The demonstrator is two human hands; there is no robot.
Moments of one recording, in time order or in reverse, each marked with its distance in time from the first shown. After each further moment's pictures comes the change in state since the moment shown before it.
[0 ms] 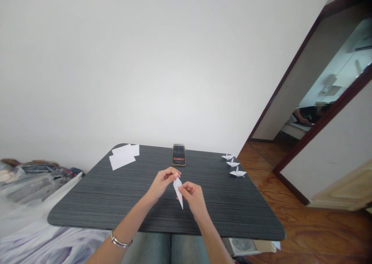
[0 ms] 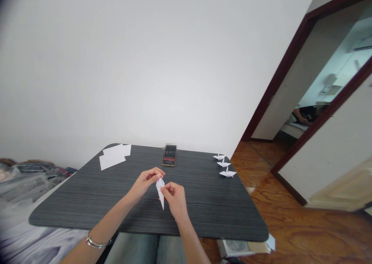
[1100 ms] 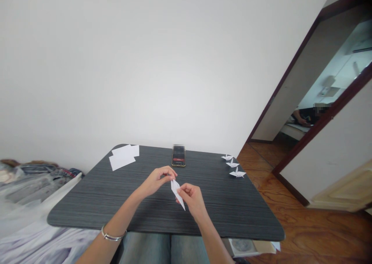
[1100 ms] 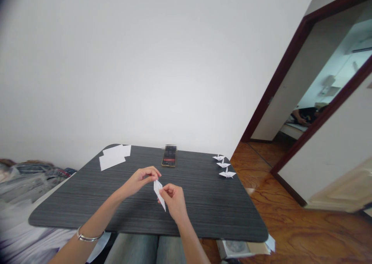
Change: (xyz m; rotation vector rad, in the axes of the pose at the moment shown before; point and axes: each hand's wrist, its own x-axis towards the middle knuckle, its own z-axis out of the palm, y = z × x) left_hand 0.003 0.018 -0.028 0.418 -0.247 0.145; right_hand -0.004 -0.003 0.000 -0.025 -0.059 0.024
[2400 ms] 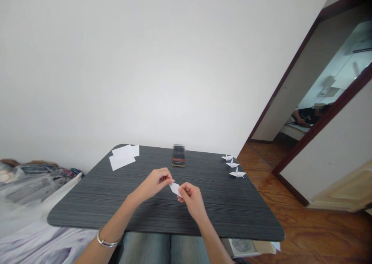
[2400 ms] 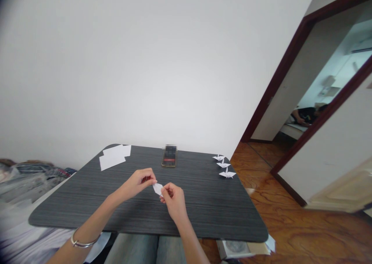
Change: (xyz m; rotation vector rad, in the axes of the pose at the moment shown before) left_hand -0.007 0.004 -0.002 0.361 0.034 0.008; right_hand 0.003 0.004 -0.002 -0.180 0.048 -0.055
